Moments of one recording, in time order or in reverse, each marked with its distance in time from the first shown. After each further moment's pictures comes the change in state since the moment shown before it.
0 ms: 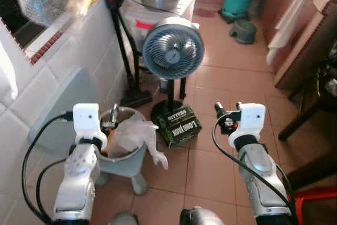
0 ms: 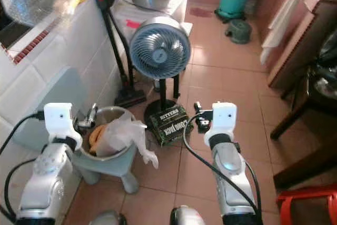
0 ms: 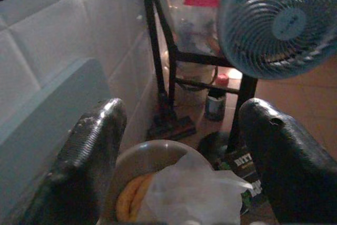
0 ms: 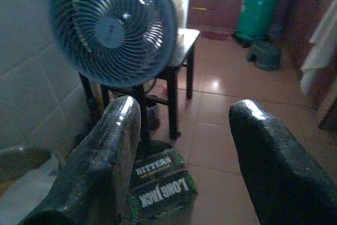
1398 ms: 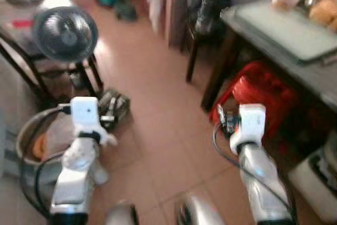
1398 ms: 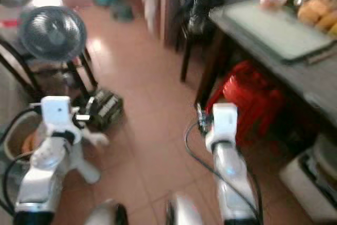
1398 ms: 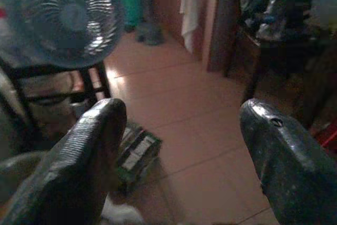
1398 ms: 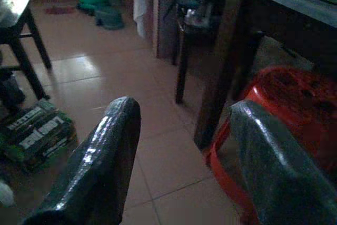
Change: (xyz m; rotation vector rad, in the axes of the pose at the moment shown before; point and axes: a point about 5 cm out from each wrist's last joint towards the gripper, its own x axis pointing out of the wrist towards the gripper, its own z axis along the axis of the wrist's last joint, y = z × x) left arm 0.009 -0.001 0.015 -0.017 -0.038 -0.004; right arm -0.003 -0.005 -0.006 -0.030 0.034 -0.025
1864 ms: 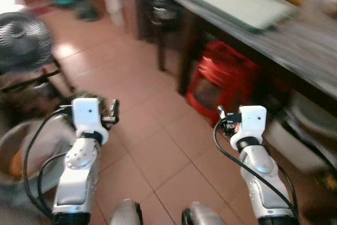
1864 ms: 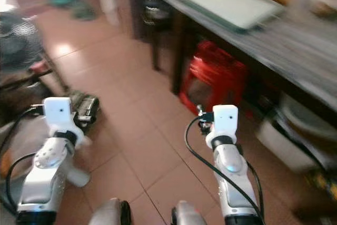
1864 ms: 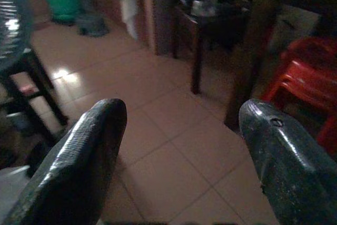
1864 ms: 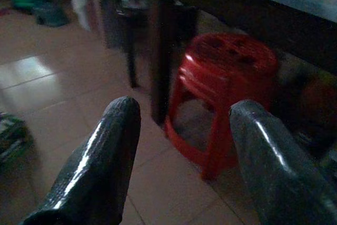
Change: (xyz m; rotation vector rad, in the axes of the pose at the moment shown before) left arm -0.001 -0.002 -0.004 -0.013 0.024 -0.001; right arm 0.000 -0.001 0.002 -0.004 -0.002 -0.009
